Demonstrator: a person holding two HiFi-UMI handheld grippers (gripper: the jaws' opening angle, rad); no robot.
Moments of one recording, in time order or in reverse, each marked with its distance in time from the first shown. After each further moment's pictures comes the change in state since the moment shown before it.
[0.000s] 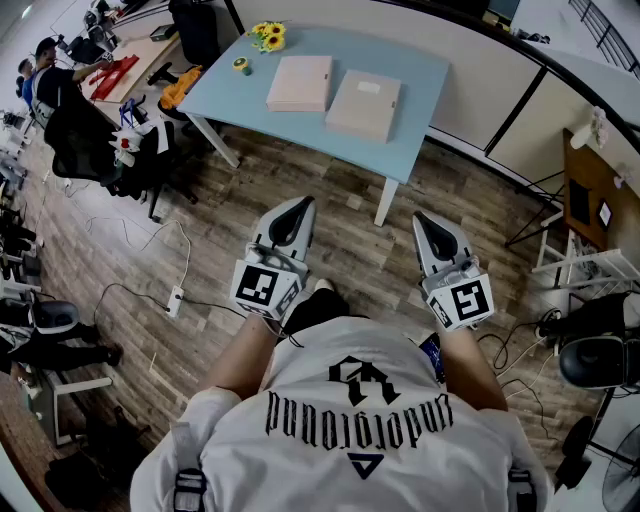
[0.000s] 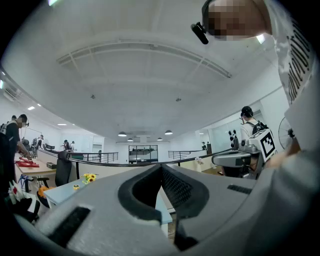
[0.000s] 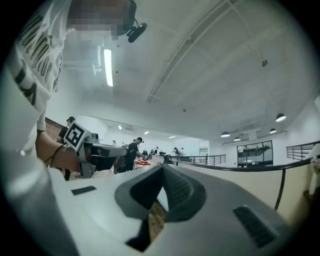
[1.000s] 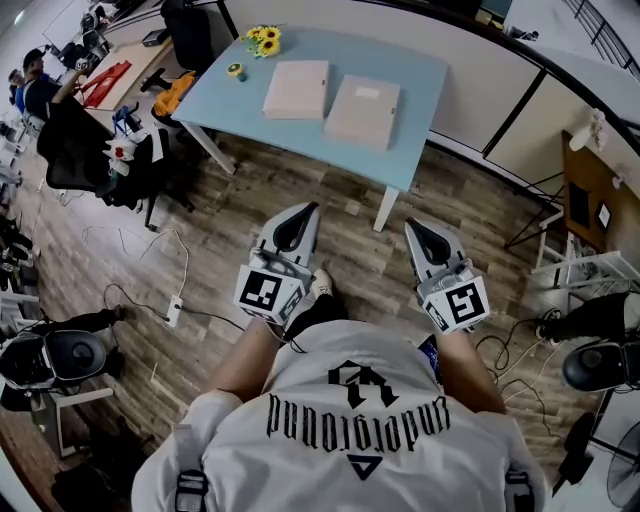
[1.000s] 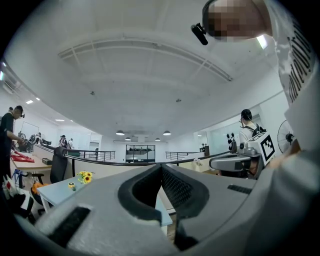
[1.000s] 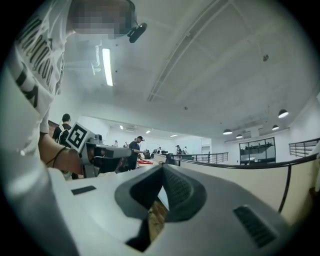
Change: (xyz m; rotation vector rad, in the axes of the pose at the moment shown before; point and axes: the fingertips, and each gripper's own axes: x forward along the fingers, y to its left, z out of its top) left arm 0.020 0.024 -0.010 -0.032 0.000 -0.037; right arm 0.038 0.006 -0.011 0.019 0.015 0.023
